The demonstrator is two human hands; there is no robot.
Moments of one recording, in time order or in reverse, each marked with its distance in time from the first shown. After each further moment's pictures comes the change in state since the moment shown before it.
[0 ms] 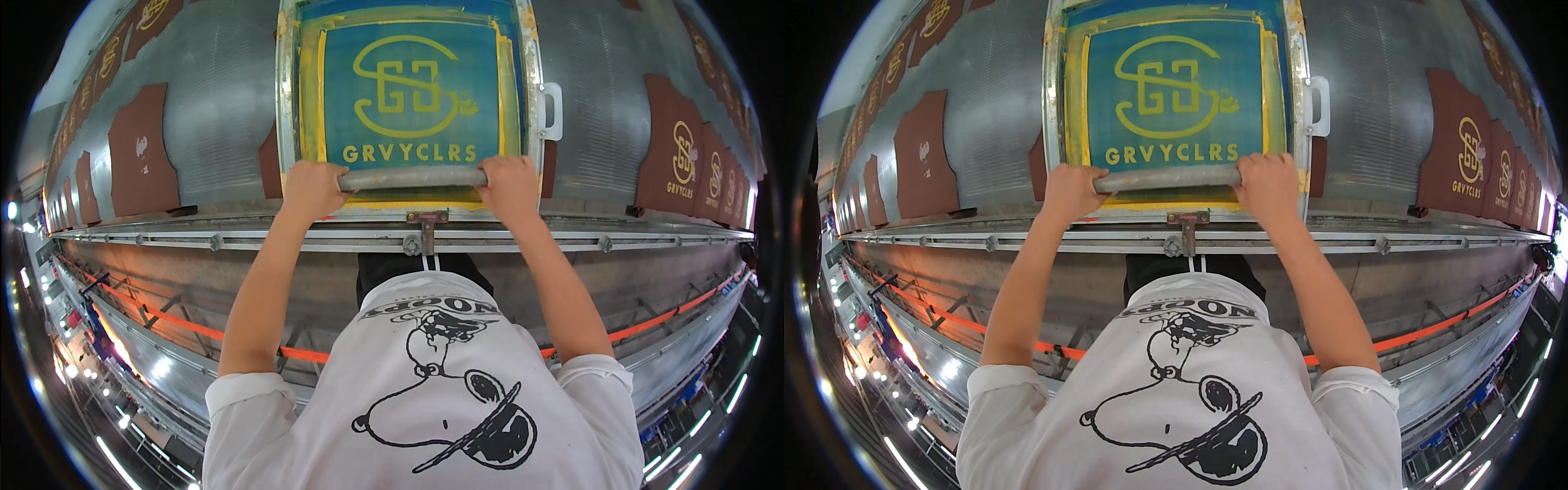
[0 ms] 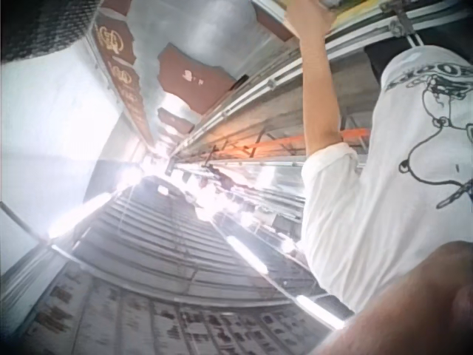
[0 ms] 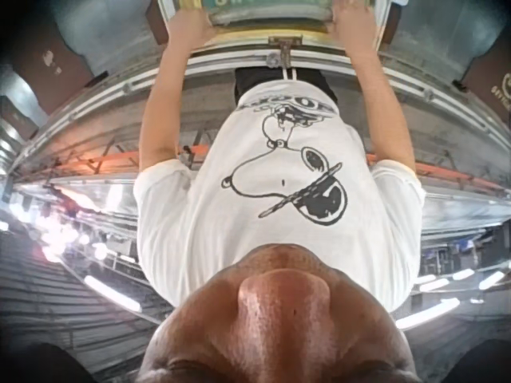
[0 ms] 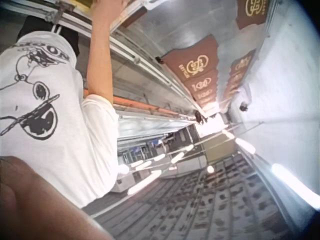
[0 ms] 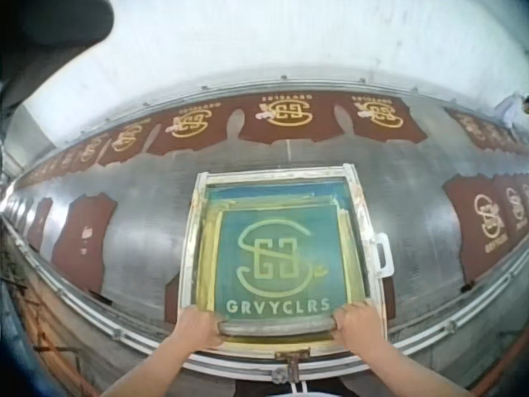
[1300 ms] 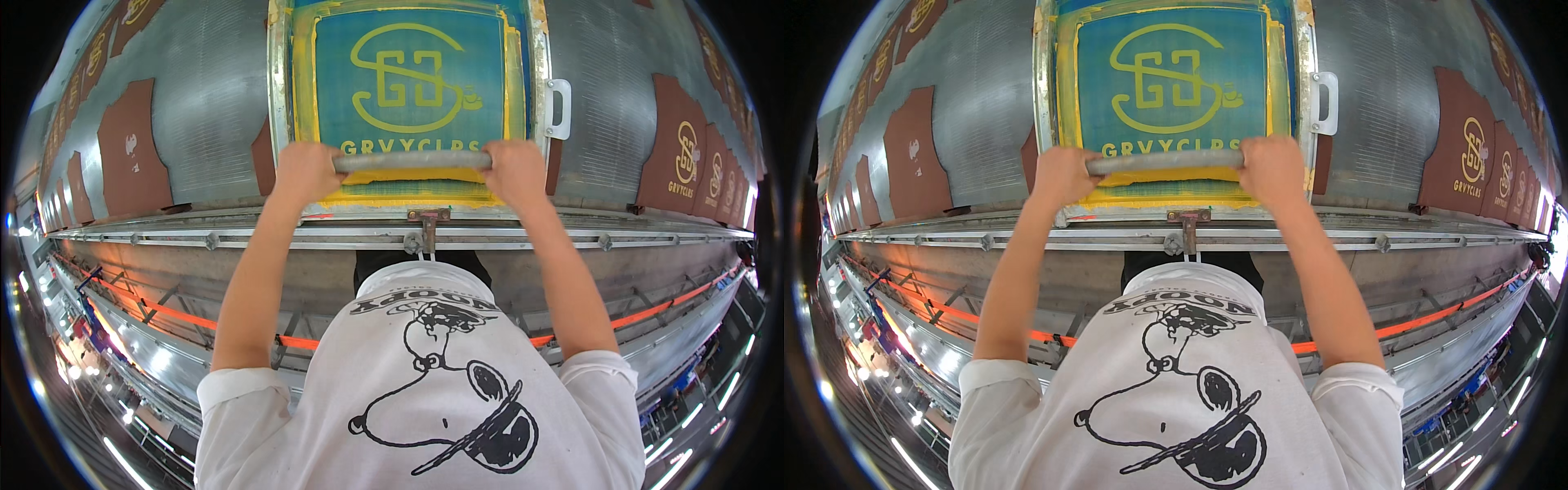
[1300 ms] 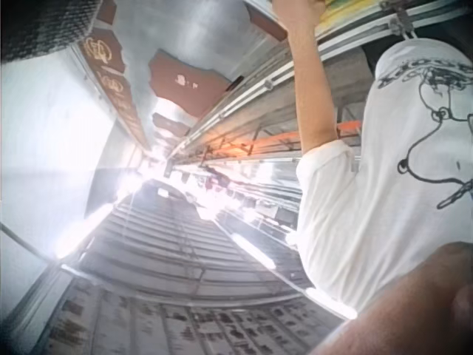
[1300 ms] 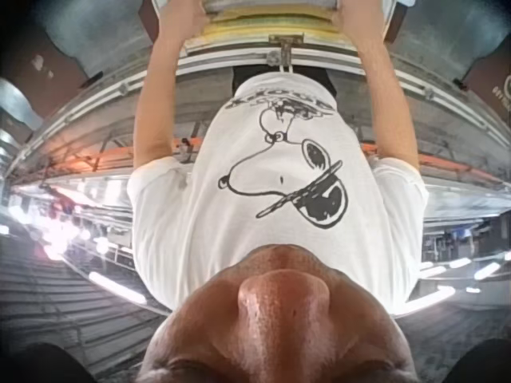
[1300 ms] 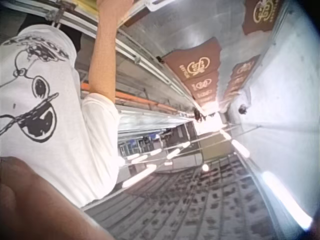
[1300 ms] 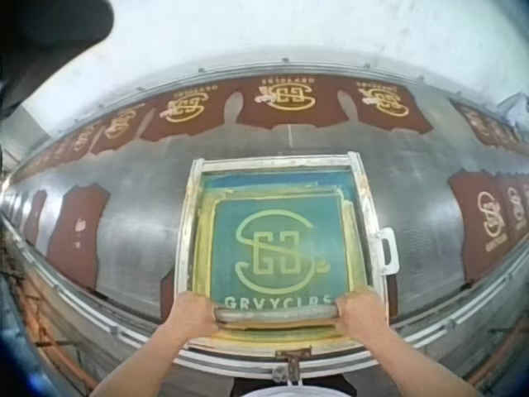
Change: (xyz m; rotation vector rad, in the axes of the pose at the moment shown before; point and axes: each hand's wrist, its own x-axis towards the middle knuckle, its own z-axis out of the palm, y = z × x) left_hand 0.028 -0.004 -0.022 0.012 -0.083 -0.052; right_hand 0.034 0.010 -0.004 0.012 -0.144 0.033
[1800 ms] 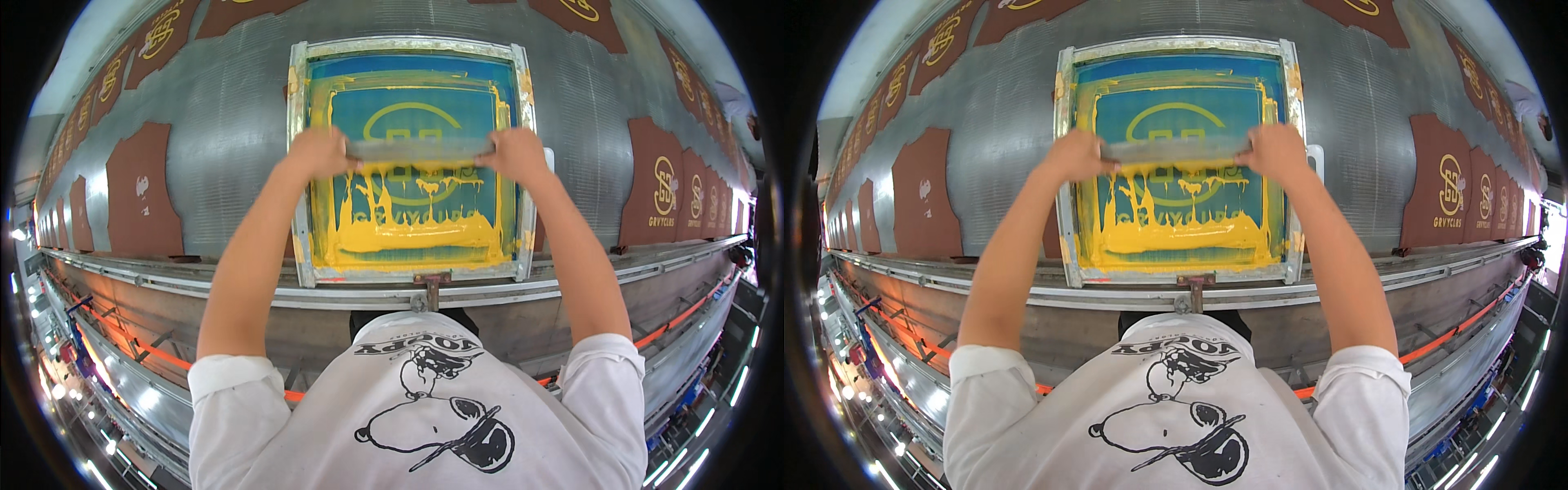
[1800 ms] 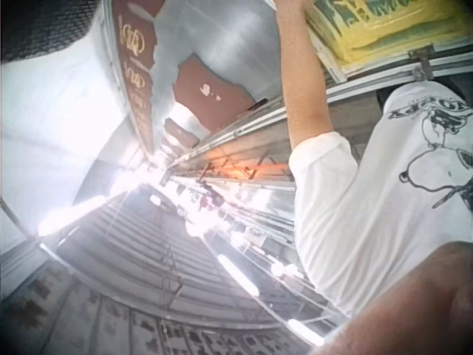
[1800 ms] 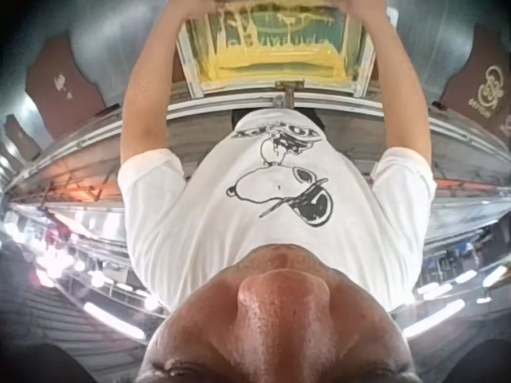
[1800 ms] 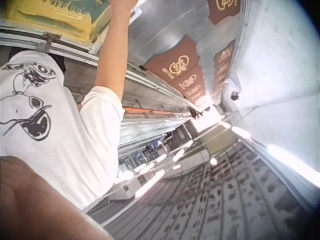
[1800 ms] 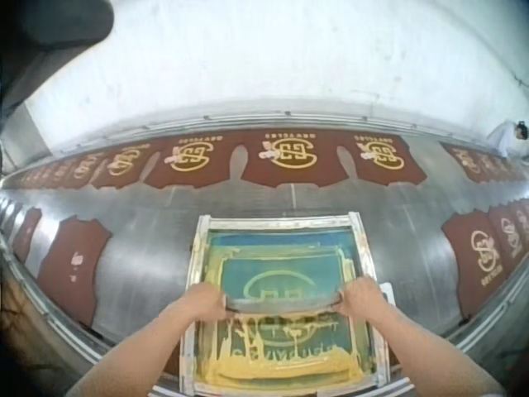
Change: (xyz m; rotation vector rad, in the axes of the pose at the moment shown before) left_hand 0.112 -0.030 -0.091 -0.051 -0.079 0.032; right_hand 0.132 0.031 -0.065 -0.164 -0.239 0.132
